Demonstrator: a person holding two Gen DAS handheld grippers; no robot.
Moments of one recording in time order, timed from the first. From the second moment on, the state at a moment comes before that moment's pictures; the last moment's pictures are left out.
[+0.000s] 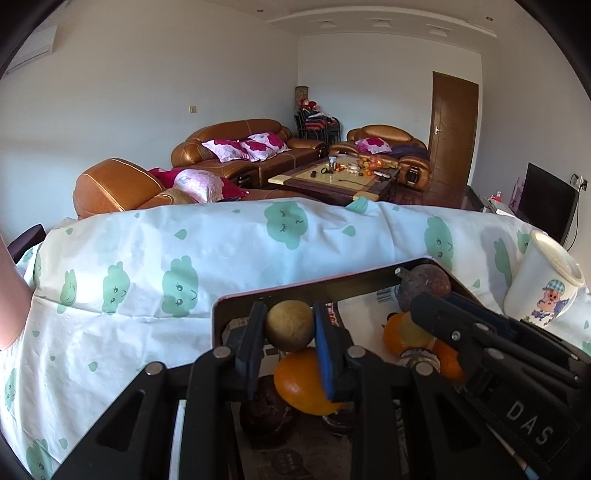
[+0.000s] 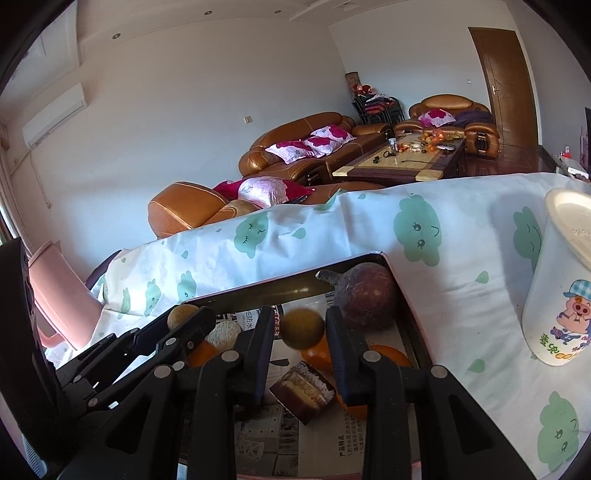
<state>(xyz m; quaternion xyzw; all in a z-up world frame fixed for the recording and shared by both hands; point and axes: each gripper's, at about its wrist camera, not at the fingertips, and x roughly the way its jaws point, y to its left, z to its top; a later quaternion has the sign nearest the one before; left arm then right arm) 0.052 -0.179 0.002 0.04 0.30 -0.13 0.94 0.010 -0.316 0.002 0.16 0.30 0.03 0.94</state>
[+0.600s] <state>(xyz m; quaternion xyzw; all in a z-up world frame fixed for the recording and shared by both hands) 0.037 -0.195 0.008 0.08 0.27 -0.13 0.95 -0.034 -0.332 0.035 0.18 0.16 -0.09 0.97</state>
